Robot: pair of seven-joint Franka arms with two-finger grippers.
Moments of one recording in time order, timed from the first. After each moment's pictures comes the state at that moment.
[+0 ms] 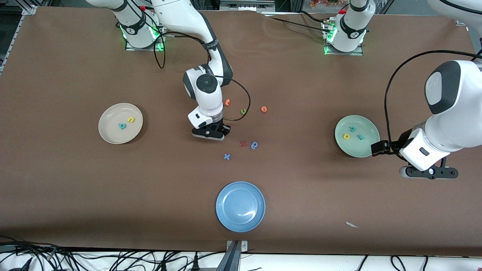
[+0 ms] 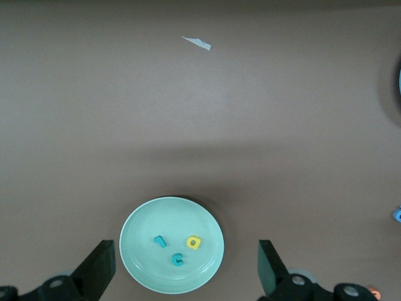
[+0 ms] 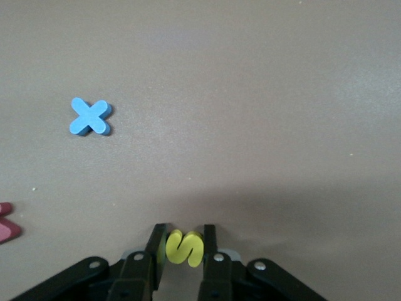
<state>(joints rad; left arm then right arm) -0.12 0.47 0.05 -1.28 -0.04 1.71 -0.06 1.14 0.75 -0.48 -1.83 0.31 2.64 0.70</state>
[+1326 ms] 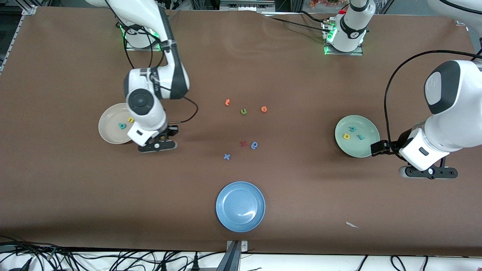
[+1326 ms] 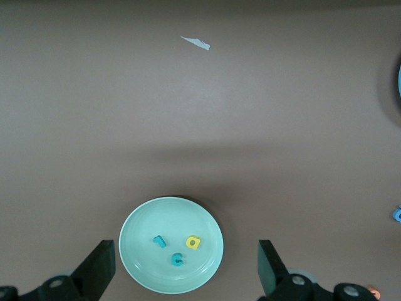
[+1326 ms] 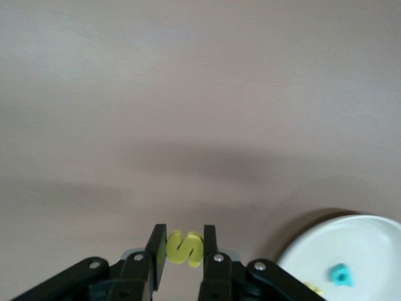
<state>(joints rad) -0.12 0.47 0.05 -1.28 -0.04 1.71 -0.06 1.09 0.58 -0.82 -1.87 0.34 2.17 -0.07</state>
